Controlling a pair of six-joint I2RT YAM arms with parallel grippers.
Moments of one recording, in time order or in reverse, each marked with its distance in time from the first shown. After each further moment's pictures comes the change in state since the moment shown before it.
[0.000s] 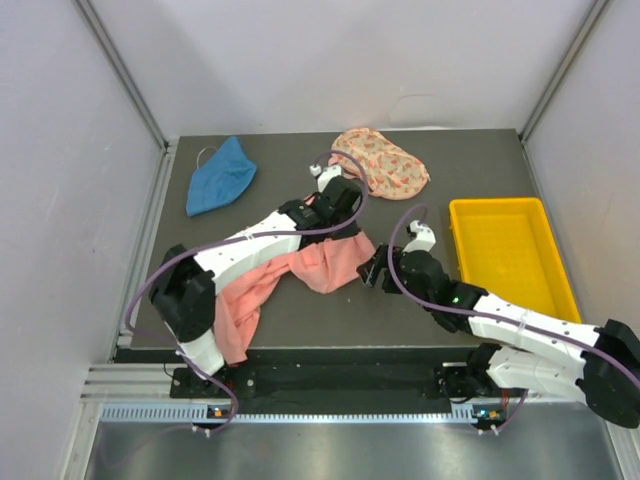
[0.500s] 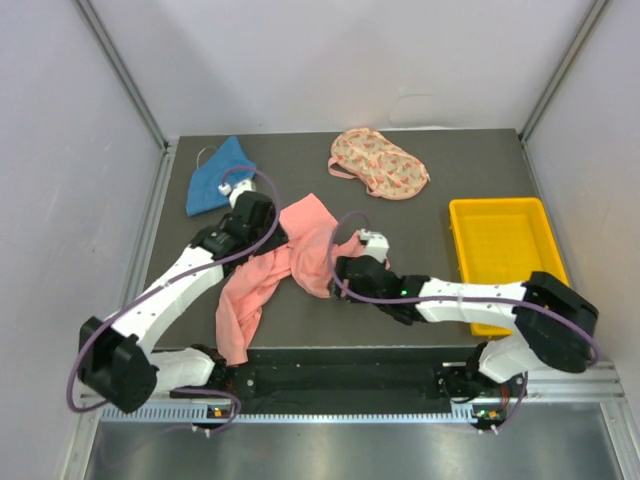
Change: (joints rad) left arm 0.283 -0.427 -0.367 -0.044 0.029 0.053; right arm 0.125 0.365 0.135 -0.006 0.049 0.063
